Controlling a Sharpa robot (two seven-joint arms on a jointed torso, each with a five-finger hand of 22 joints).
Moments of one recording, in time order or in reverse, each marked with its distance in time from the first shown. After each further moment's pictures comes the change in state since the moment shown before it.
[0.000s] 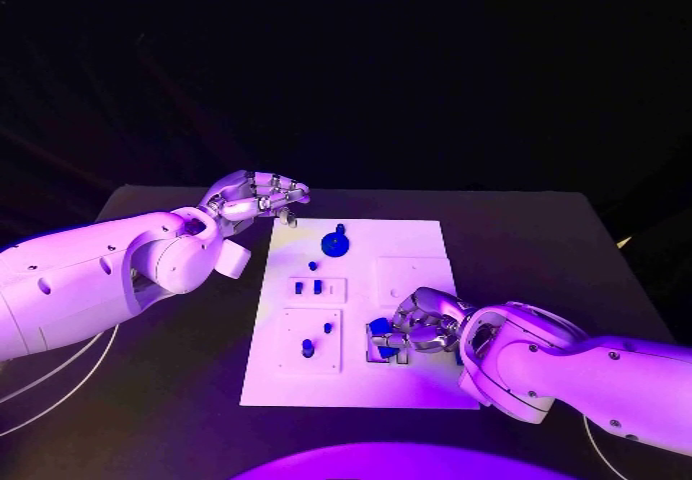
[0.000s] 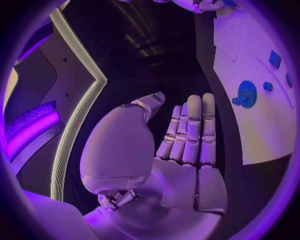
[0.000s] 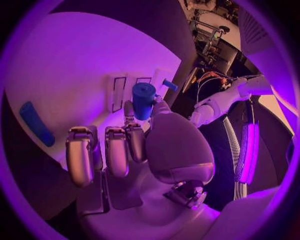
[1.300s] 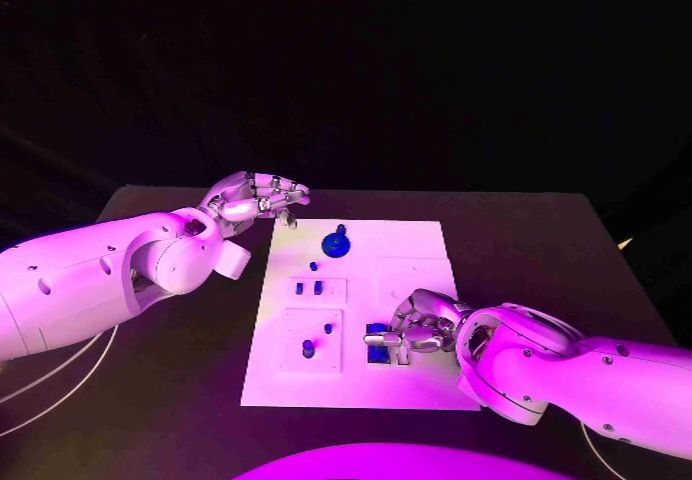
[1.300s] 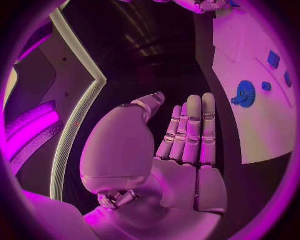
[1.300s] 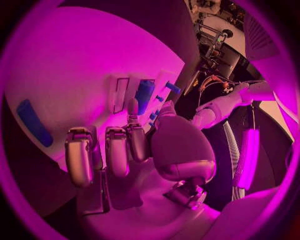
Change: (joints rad) left arm 0.000 -0.004 0.000 0.001 0.000 0.003 -0.007; left_hand 0.000 0.000 -0.001 0.001 0.000 -0.002 0.001 0.000 0.000 -0.001 0.001 0.000 0.002 0.000 0.000 0.000 0.000 0.000 0.004 -0.004 0.000 -0.002; right arm -0.005 0.018 -0.002 -0.011 -0.052 0.003 -0.024; right_hand -0.185 -0.030 -0.148 0.004 -0.194 0.051 -0.044 0.031 0.013 0.001 0.001 -0.013 0.000 0.004 -0.004 0.000 0.000 -0.015 0.000 0.000 0.010 0.000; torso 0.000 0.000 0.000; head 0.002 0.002
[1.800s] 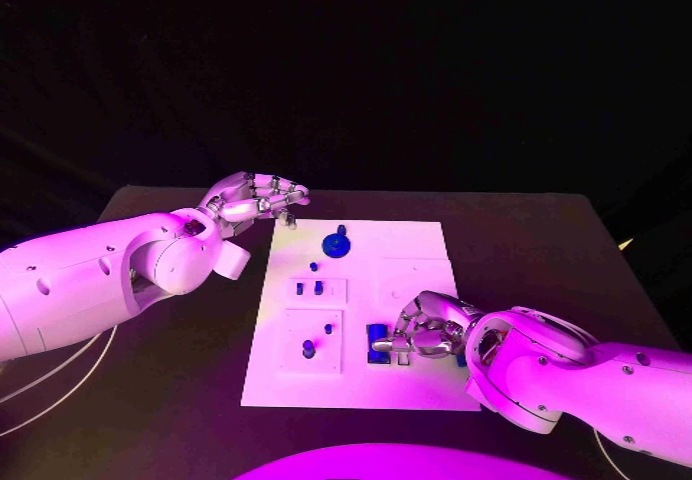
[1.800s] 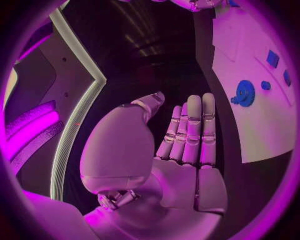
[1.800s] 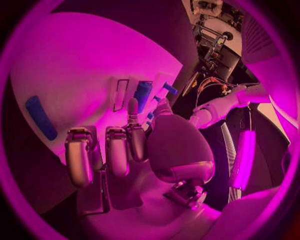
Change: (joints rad) left arm 0.000 -0.005 0.000 0.003 0.000 0.000 -0.001; left_hand 0.000 0.000 0.000 0.000 0.000 0.000 0.000 0.000 0.000 0.000 0.000 0.000 0.000 0.000 0.000 0.000 0.000 0.000 0.000 0.000 0.000 0.000; right arm 0.000 -0.055 0.000 0.050 -0.029 0.000 0.015; right_hand 0.128 0.020 0.038 -0.007 0.053 -0.007 0.000 0.004 0.000 0.000 0.000 0.000 0.000 0.000 0.000 0.000 0.000 0.000 0.000 0.000 0.000 0.000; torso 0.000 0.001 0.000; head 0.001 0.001
